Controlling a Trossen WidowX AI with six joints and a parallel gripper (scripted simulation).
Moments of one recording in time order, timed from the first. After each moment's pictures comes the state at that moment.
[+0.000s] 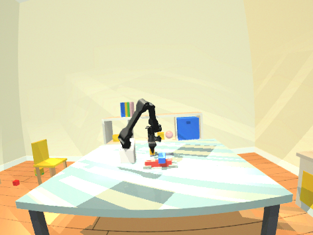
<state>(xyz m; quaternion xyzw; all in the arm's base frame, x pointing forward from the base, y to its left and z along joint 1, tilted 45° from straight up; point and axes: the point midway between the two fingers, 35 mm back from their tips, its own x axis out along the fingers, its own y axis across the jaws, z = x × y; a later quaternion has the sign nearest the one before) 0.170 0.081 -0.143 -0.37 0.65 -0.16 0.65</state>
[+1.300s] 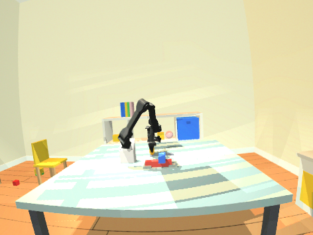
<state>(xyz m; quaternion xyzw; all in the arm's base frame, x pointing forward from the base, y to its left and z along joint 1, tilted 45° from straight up) 0.167 0.078 -0.141 -0.38 0.65 -0.16 0.64</state>
